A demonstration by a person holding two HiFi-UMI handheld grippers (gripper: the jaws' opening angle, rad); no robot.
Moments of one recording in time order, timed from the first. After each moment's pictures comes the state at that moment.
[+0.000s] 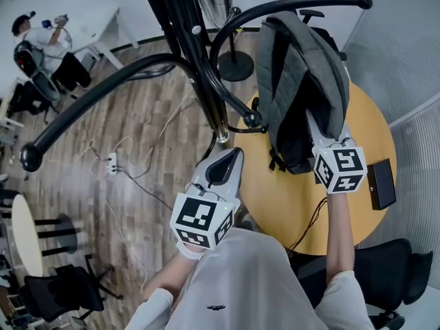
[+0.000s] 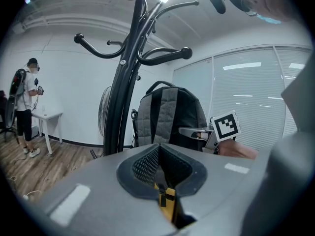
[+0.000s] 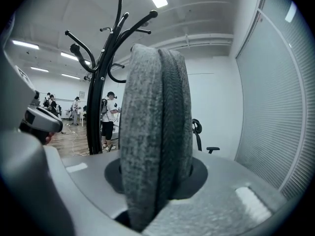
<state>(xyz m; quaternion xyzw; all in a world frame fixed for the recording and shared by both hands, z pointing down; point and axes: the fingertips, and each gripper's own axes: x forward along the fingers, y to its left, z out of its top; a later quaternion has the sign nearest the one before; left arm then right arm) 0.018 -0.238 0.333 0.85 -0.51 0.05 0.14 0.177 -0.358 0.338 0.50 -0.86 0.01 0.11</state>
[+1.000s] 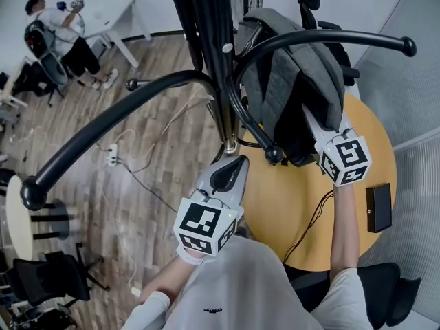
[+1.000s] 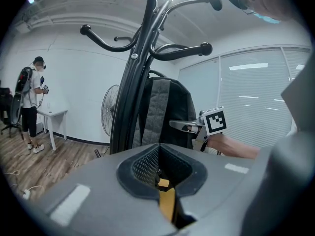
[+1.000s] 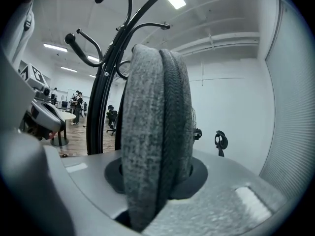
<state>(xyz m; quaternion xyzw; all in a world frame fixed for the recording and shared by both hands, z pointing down) 0.005 -0.262 0.337 0.83 -0.53 0.05 0.15 0.119 -0.416 0.320 0.38 -0.92 -0.05 0.11</state>
